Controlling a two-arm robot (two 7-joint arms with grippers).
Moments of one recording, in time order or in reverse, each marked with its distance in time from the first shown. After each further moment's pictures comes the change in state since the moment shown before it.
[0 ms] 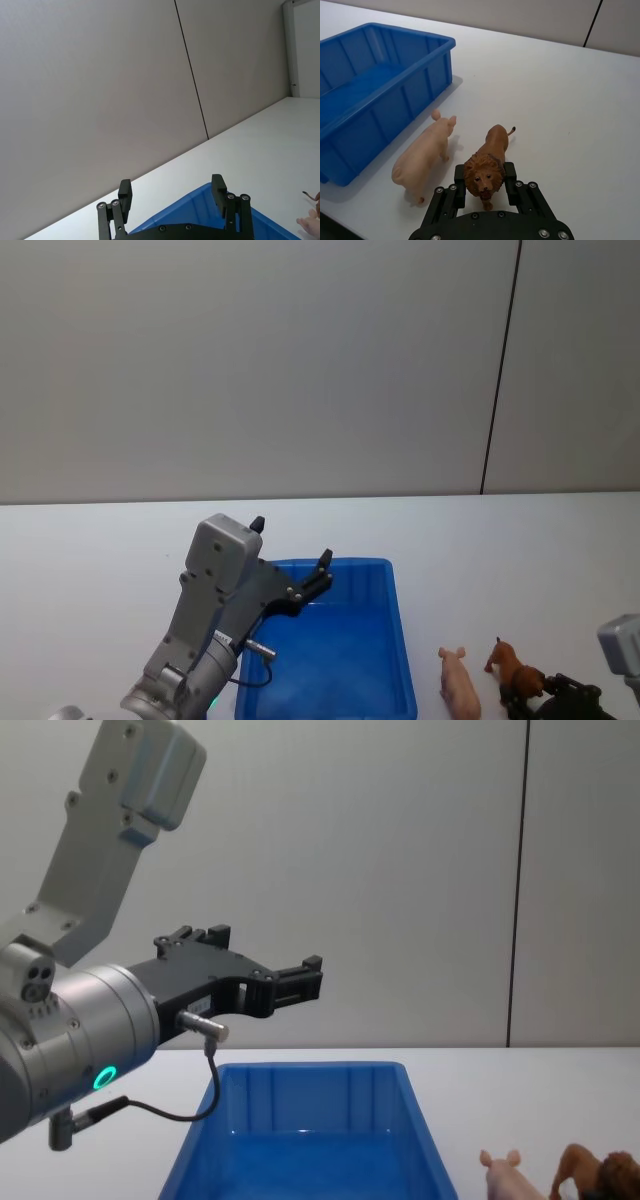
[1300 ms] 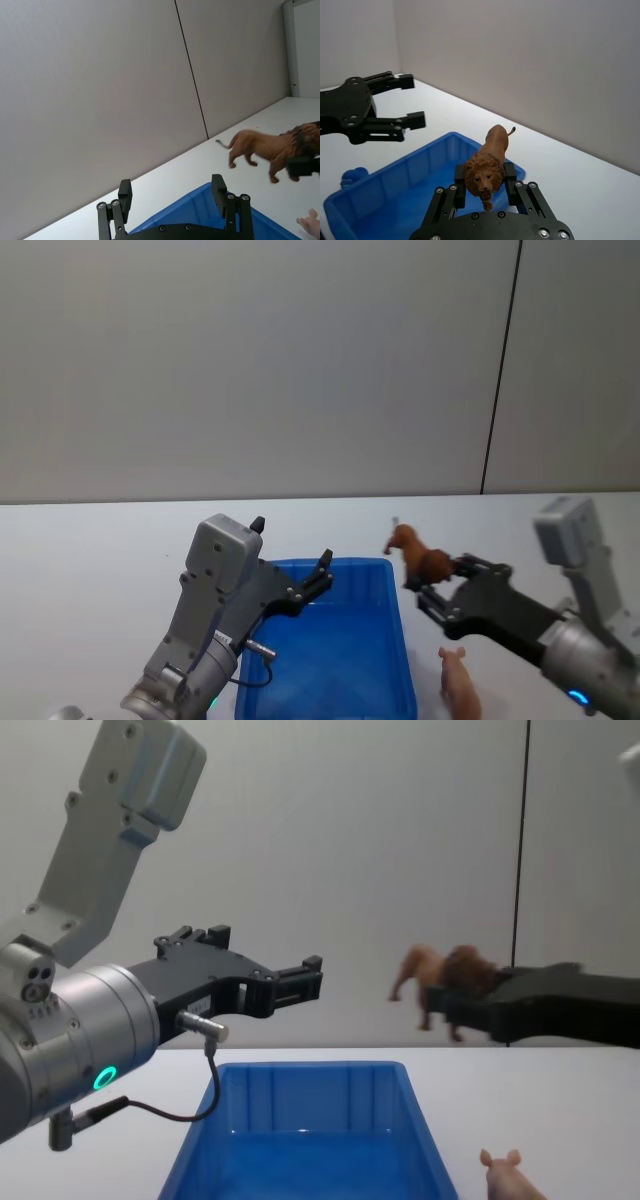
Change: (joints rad) left arm 0.000 0.000 0.000 0.000 0.000 0.000 0.000; right arm 0.206 -0.104 -0.046 -0.053 -0.063 -0.022 0.183
